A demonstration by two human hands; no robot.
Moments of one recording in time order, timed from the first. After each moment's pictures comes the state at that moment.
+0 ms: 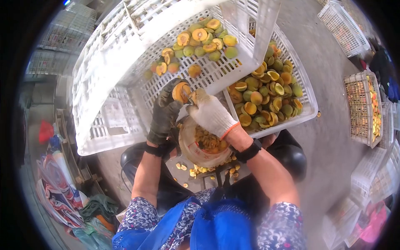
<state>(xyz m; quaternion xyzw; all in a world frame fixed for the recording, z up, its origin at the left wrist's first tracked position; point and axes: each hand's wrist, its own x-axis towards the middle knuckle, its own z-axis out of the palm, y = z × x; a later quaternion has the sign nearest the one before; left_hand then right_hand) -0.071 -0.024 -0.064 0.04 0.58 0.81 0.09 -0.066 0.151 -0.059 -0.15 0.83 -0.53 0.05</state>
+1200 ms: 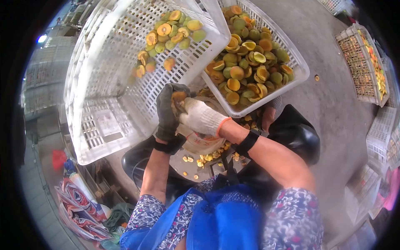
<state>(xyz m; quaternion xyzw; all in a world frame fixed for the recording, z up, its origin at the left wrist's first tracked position) -0.050 0.046 -0.073 0.03 0.60 0.79 0.11 -0.013 0.179 -0.096 -0.10 0.79 -0.59 0.12</state>
